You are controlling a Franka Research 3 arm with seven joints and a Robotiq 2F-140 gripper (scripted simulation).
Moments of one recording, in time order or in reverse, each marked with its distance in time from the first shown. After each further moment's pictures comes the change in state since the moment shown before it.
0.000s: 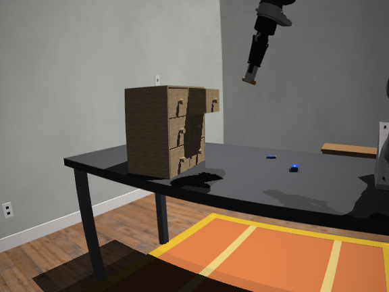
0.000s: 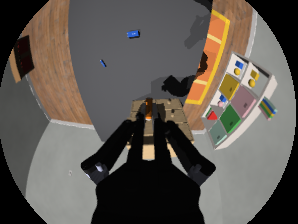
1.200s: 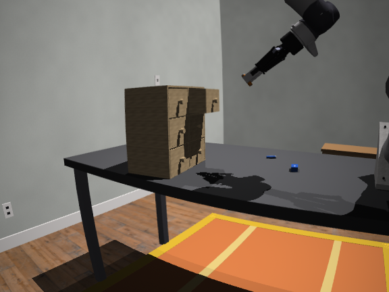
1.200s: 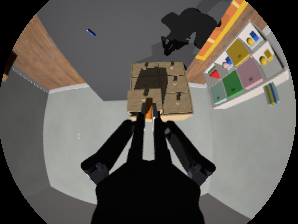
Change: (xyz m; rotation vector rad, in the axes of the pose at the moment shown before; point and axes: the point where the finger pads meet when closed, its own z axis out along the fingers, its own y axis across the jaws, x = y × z) arm 0.004 -0.007 0.003 -0.021 -0.570 0.013
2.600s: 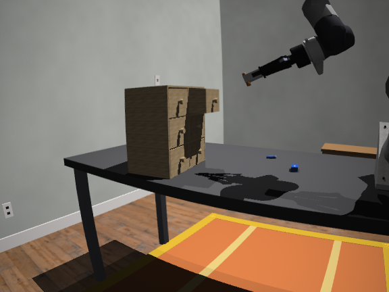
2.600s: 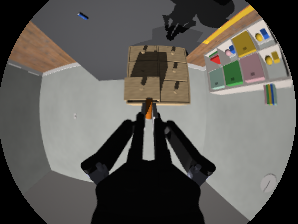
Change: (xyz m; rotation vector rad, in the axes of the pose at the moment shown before) arm 0.005 0.003 0.000 -0.034 -0.257 -0.057
